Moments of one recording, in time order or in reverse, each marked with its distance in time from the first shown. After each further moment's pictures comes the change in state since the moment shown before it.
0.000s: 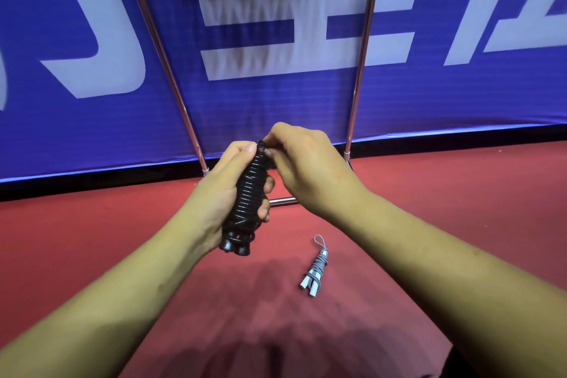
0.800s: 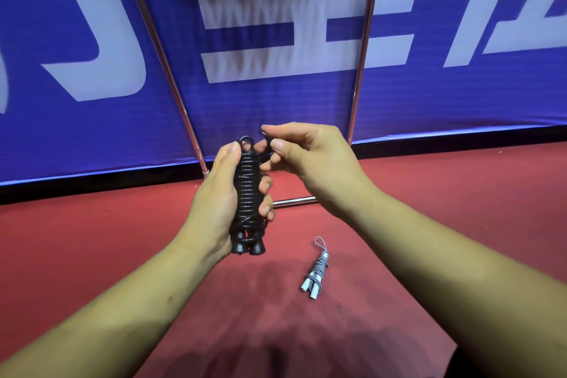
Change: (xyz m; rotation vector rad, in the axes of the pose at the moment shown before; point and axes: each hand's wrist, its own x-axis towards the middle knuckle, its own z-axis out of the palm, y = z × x) left_hand -0.001 -0.009 0.001 -0.103 0.175 0.041; right_hand 0.002 0.002 -0.001 1.004 0.067 0.390
